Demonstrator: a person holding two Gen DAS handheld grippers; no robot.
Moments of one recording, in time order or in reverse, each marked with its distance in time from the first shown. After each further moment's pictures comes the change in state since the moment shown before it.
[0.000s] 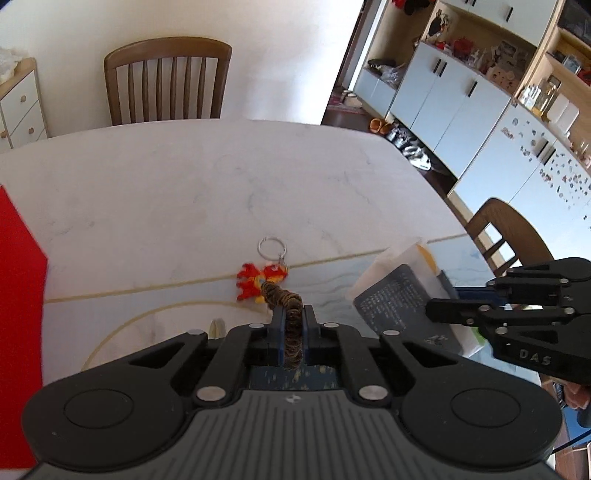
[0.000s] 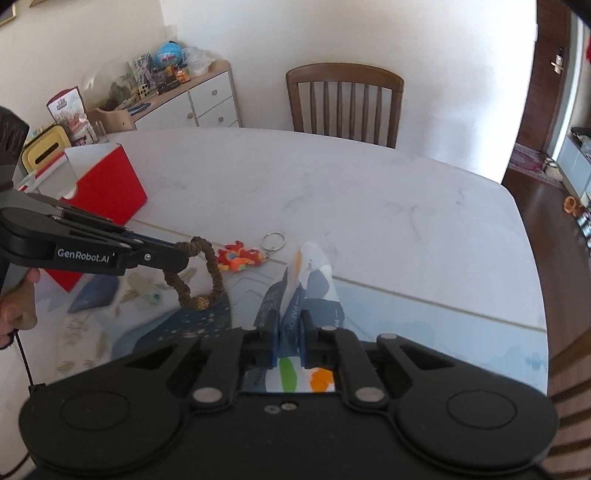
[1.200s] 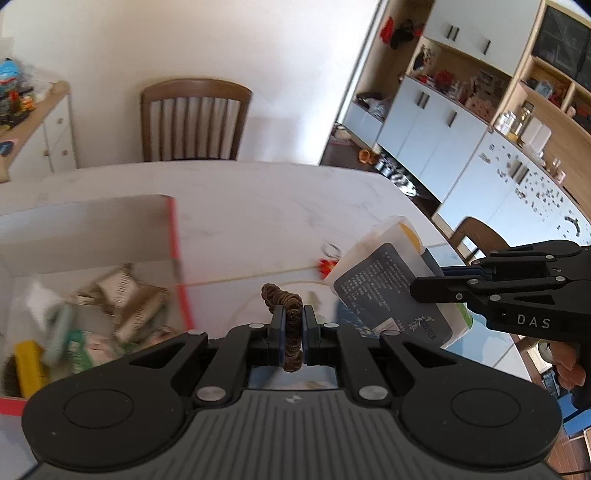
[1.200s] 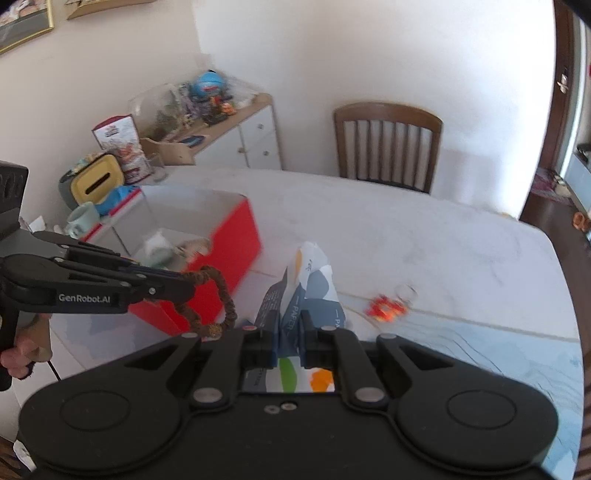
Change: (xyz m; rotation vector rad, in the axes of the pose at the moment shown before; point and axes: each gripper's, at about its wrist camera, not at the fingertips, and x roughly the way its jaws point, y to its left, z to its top) left arm -0.166 0.117 -0.037 0.017 -0.121 -0.047; right arm -0.037 0.179 0.056 -0.022 -0.095 0.041
